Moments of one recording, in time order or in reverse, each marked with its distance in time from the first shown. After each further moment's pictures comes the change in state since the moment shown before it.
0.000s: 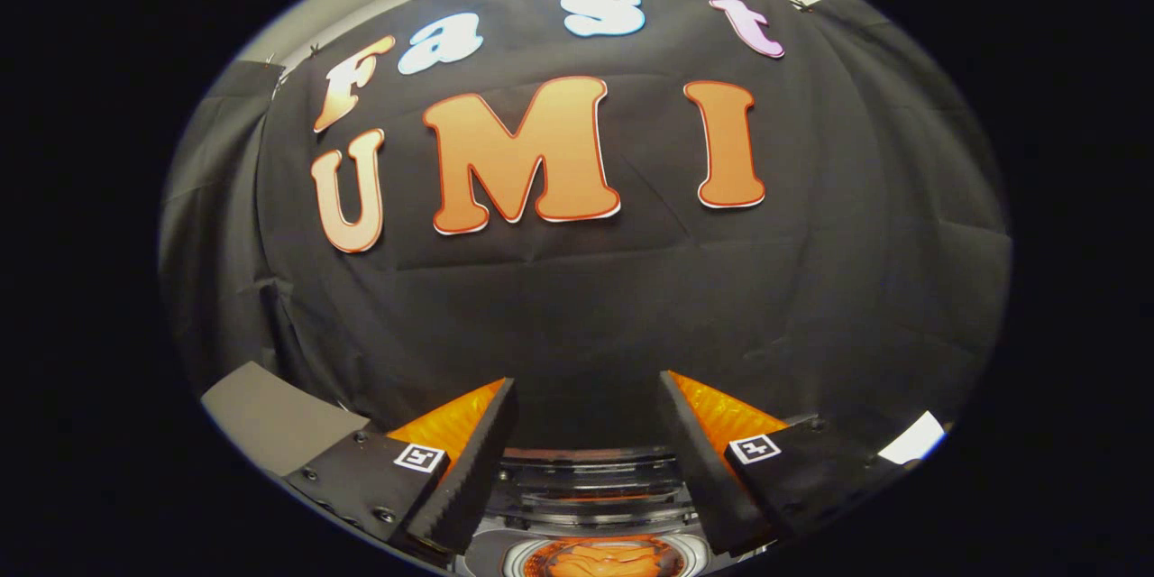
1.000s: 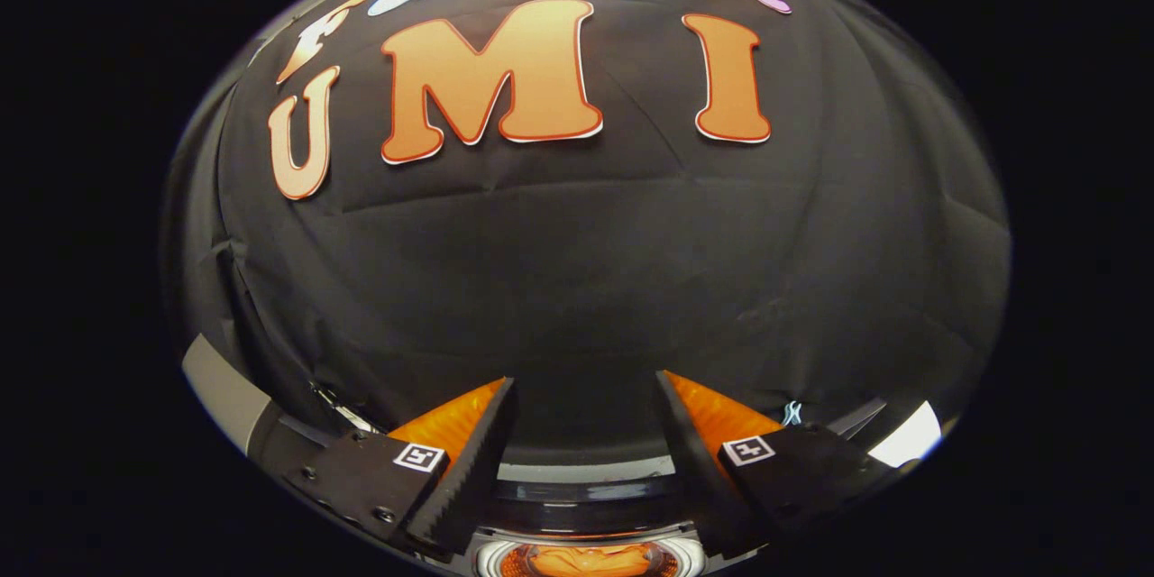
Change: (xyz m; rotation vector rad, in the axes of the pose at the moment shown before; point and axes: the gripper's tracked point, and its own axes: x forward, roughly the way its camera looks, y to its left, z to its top) arm 0.072 -0.020 -0.060 -0.039 0.145 -0.065
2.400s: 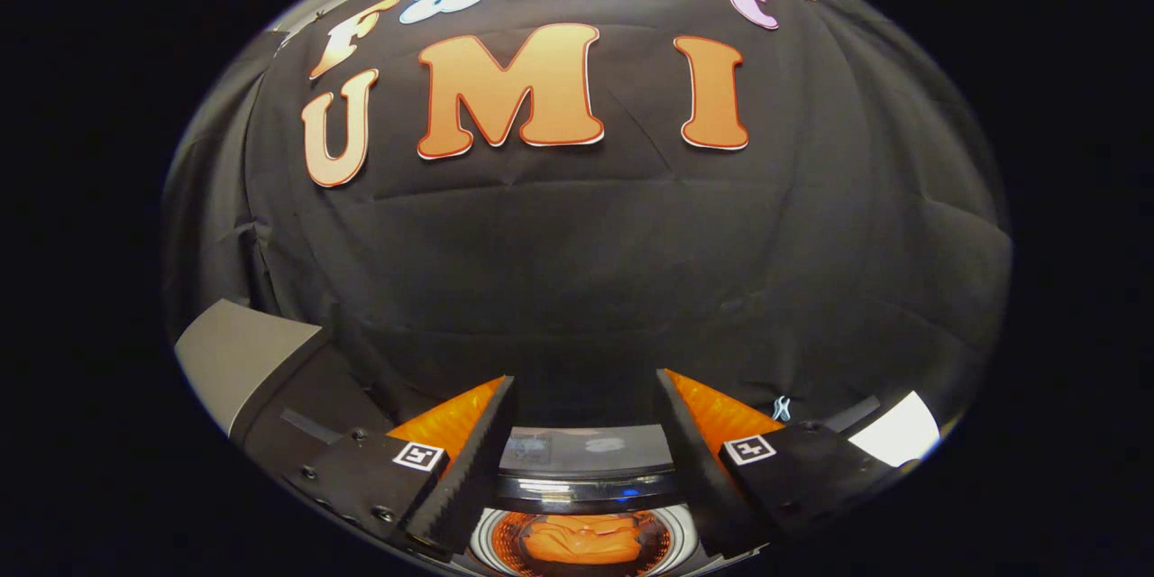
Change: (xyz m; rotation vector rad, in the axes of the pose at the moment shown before) arm -0.091 0.001 -0.052 0.018 -0.047 0.002
